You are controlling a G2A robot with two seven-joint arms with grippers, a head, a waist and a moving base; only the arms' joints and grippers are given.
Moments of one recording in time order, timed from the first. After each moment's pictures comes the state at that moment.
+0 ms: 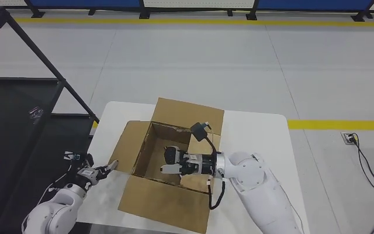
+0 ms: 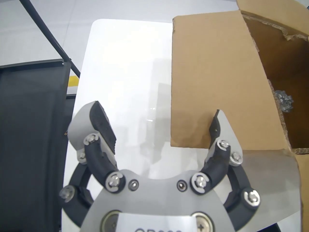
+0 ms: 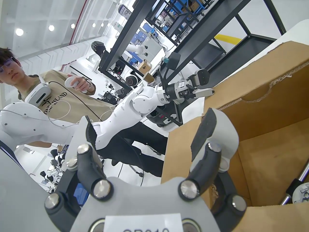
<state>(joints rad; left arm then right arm) 1.38 -1.09 -1.70 -1.59 1.02 -0.32 -0.30 -0.82 -1.48 1.12 -1.40 -0.04 -0.57 0.99</state>
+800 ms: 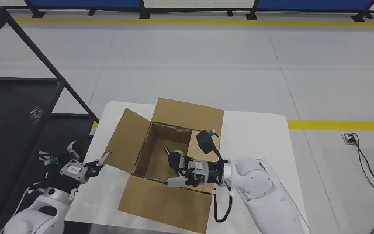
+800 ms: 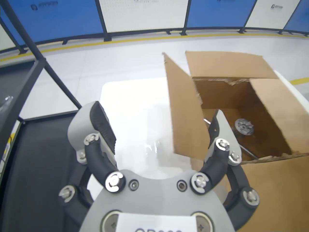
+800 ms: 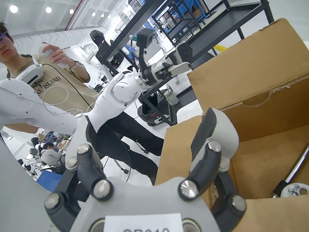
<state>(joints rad) 1.57 -1.08 -1.84 -2.00 0.97 -0.35 -0.18 -0.92 -1.42 1.16 -1.55 -0.12 -0.69 0.95</state>
